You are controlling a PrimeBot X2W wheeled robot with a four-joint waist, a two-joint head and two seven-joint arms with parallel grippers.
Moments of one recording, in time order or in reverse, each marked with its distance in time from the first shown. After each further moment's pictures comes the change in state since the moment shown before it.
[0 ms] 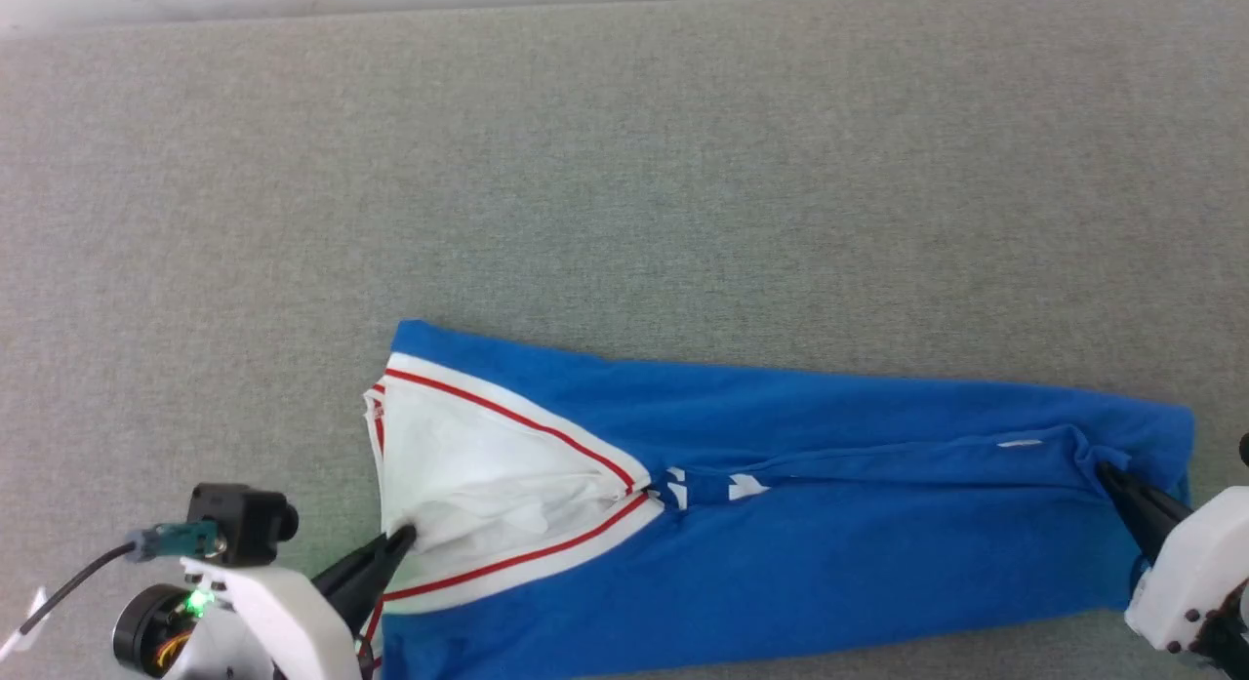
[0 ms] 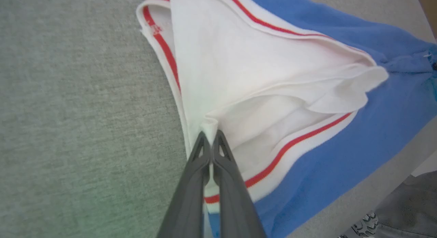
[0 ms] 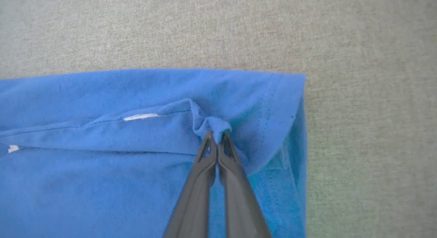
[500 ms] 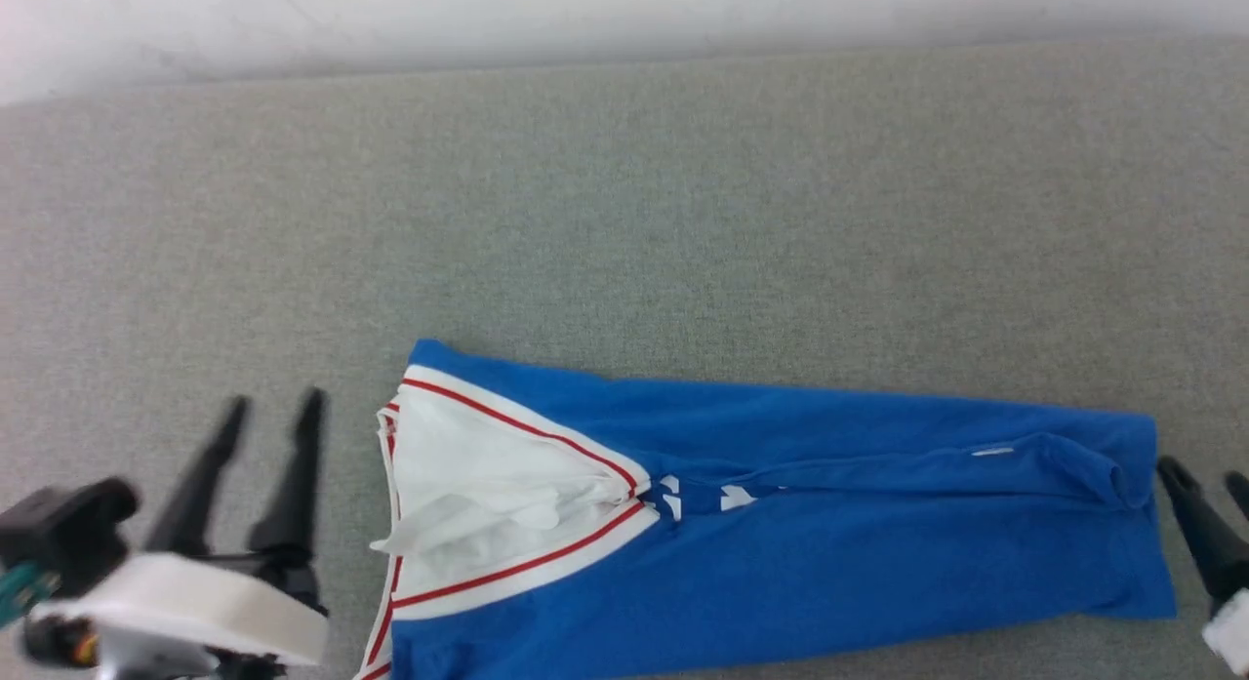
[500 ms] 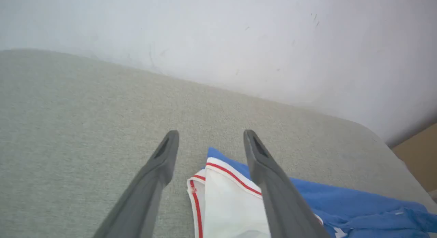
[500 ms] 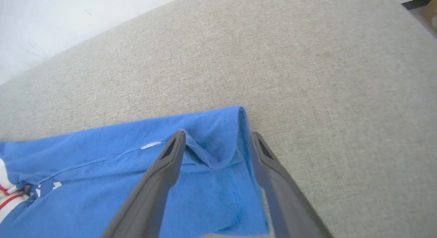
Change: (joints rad) left arm 0.043 -0.150 0.179 -0.138 0.056 0.170 -0.304; right arm 0.063 0.078 -0.149 -0.100 0.050 0.000 -0.058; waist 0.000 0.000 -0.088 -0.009
